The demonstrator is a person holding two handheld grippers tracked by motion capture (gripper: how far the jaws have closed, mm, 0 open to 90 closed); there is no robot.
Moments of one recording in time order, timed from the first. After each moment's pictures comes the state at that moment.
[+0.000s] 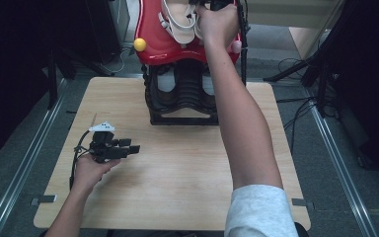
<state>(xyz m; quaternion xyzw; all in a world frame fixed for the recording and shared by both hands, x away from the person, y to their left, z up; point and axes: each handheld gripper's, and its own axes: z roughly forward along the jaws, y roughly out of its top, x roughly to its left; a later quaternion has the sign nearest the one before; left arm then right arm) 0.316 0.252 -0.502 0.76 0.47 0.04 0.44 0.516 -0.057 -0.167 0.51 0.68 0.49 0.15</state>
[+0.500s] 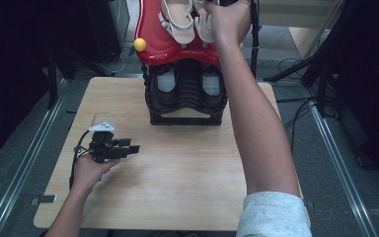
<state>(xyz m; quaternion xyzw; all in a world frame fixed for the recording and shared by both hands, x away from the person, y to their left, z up) 0.316 0.254 -0.502 0.76 0.47 0.04 0.44 0.504 -0.080 -0.154 0.46 0.70 0.53 0.15</state>
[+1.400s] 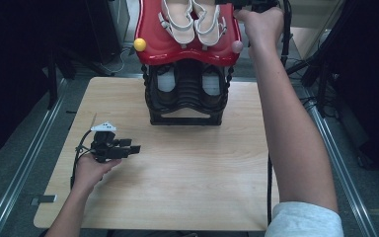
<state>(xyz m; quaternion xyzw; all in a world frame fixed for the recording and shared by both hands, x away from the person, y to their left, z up) 0.318 0.251 -0.505 0.77 0.47 0.05 0.43 0.493 -0.145 -0.162 0.47 0.69 0.53 0.15</state>
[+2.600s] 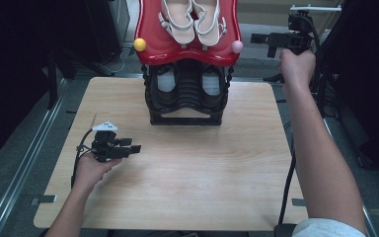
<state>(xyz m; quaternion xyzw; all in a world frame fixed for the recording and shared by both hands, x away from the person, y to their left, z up) 0.320 0.248 -0.503 0.77 0.46 0.05 0.43 0.479 -0.245 -0.244 0.52 0.68 0.50 0.15</state>
